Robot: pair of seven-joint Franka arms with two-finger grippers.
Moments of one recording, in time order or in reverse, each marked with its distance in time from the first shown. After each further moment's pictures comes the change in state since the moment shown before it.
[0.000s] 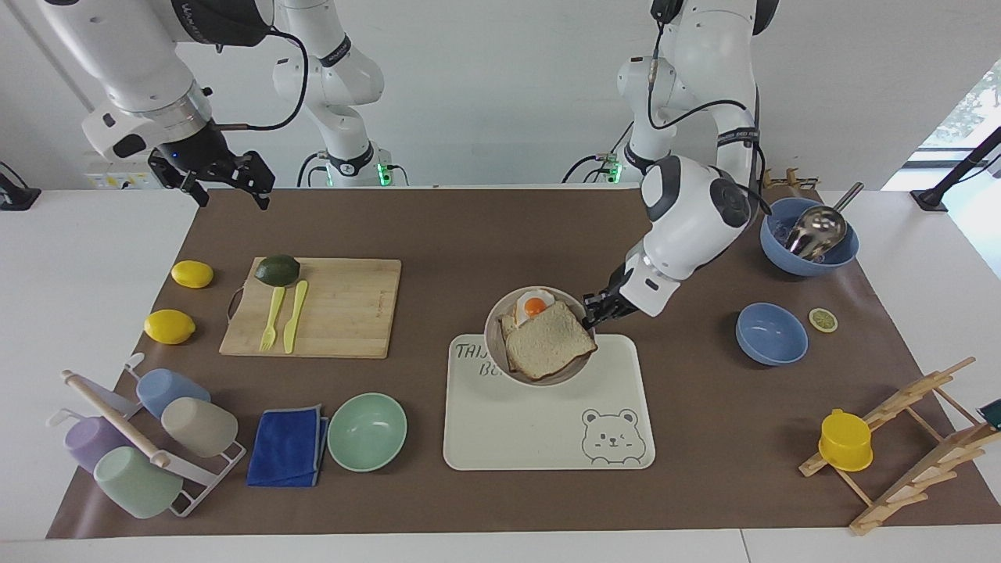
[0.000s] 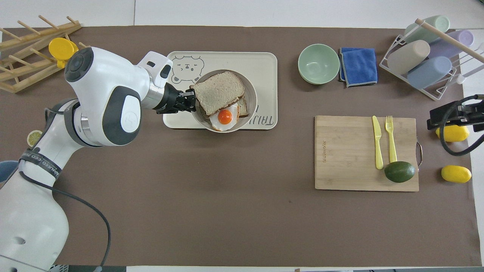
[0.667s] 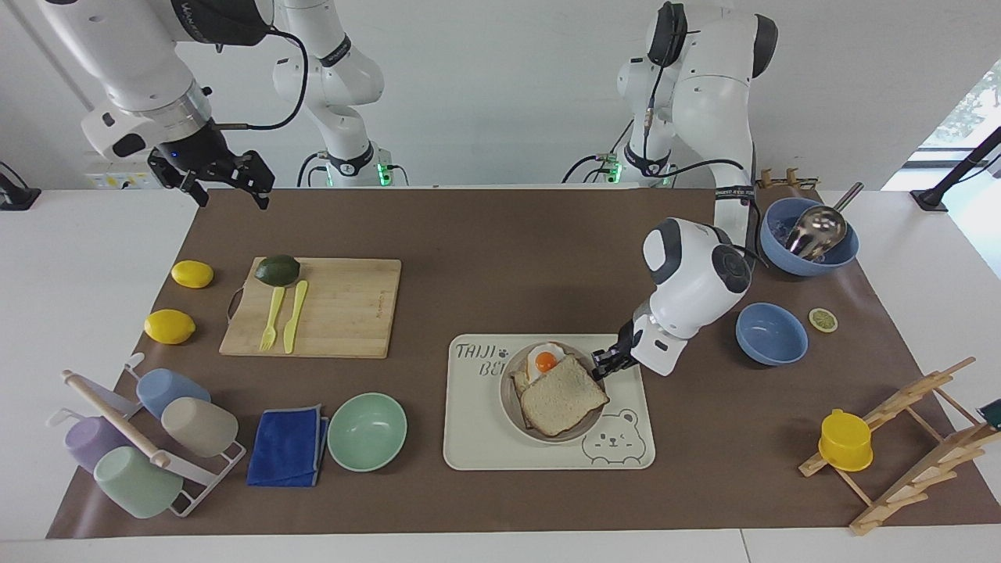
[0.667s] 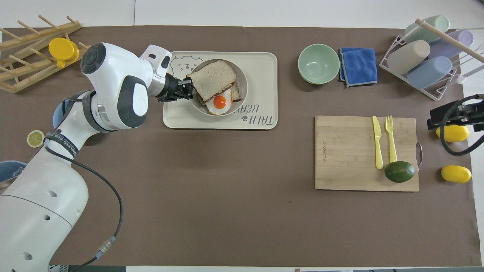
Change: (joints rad) left arm 0.033 0.163 -0.007 0.073 0.007 0.141 0.016; right arm 0.000 0.000 0.000 0.001 0.000 0.000 0.000
